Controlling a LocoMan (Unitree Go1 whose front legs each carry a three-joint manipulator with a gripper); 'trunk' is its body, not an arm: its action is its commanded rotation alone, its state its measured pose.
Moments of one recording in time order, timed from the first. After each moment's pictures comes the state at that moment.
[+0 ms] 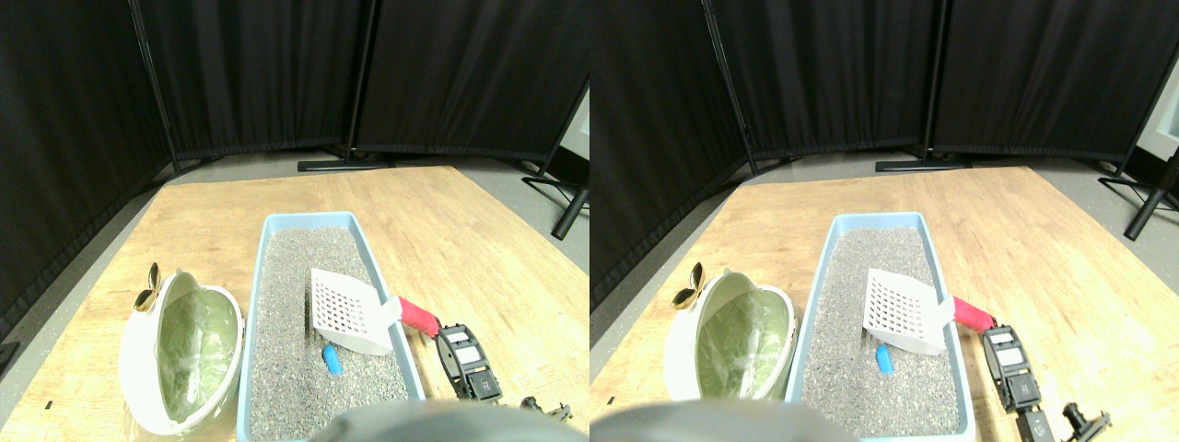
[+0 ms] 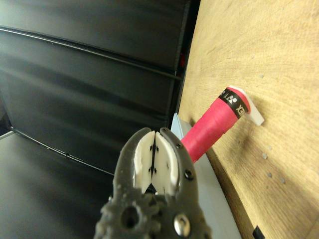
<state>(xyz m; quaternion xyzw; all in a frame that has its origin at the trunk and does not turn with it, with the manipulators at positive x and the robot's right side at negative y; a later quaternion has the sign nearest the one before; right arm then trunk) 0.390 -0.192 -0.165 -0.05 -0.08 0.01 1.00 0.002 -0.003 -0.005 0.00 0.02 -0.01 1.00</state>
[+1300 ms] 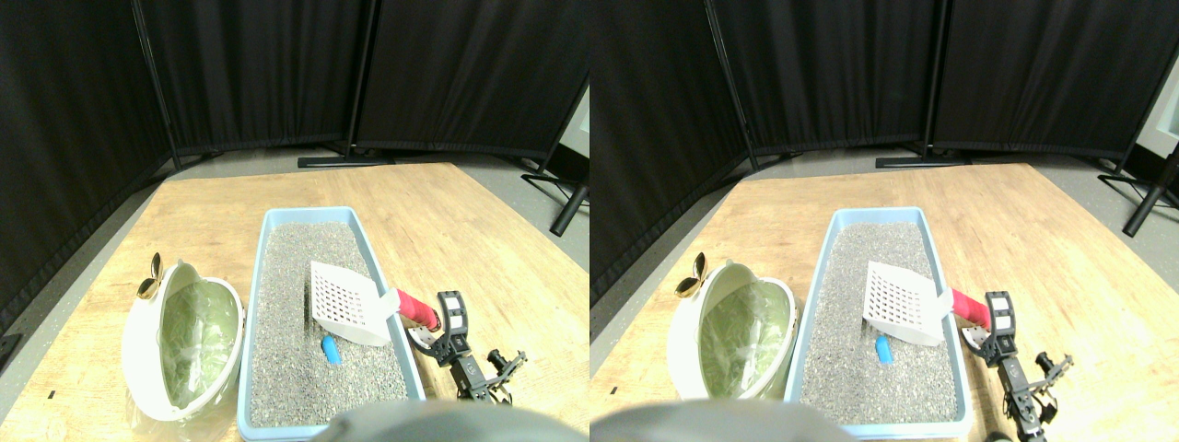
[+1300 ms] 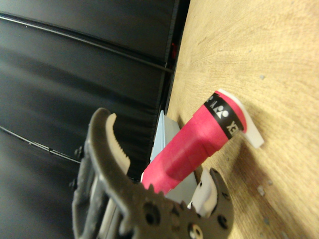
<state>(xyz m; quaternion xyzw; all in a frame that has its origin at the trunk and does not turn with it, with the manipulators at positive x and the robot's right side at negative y) 0.429 -0.197 -0.196 0.11 -0.02 0.05 0.99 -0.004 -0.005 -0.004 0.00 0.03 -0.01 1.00</state>
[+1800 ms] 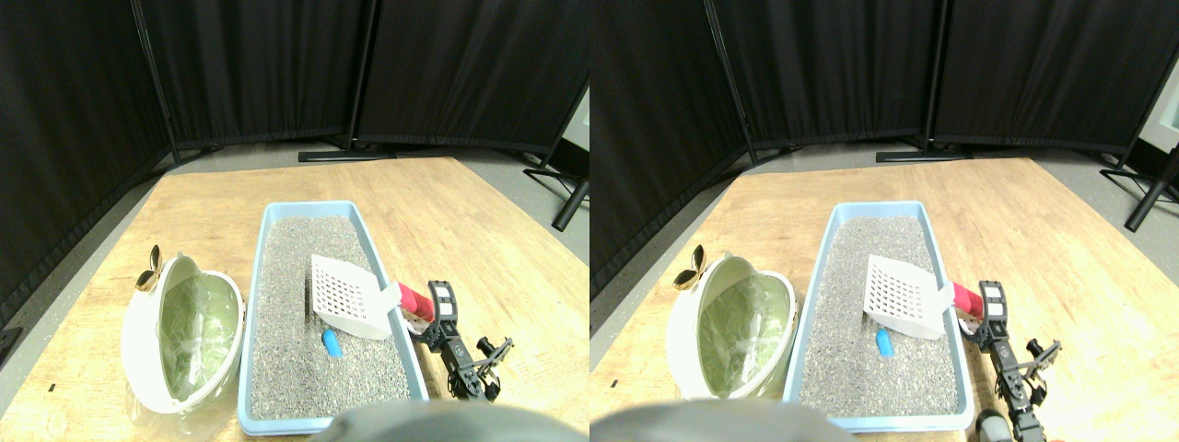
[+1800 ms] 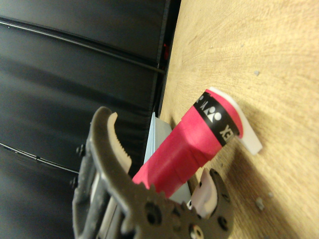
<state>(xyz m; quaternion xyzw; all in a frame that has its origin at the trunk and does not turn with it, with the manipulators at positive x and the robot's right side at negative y) 0.445 -0.198 -0.206 0.12 0.00 0.03 0.99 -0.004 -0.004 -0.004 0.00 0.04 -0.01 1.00</state>
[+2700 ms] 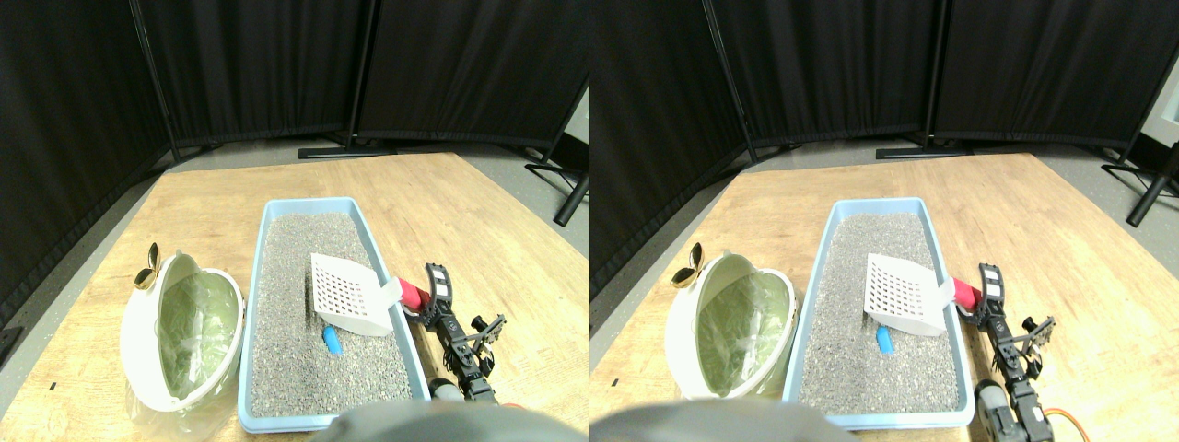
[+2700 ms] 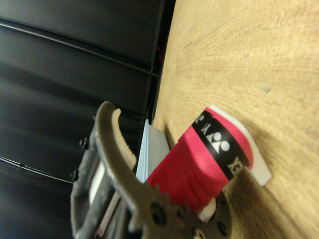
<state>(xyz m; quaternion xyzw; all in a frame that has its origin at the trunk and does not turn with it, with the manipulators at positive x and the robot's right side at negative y) 0.463 -0.204 -0.209 0.15 0.03 0.01 0.99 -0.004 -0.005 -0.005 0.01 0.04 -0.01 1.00</state>
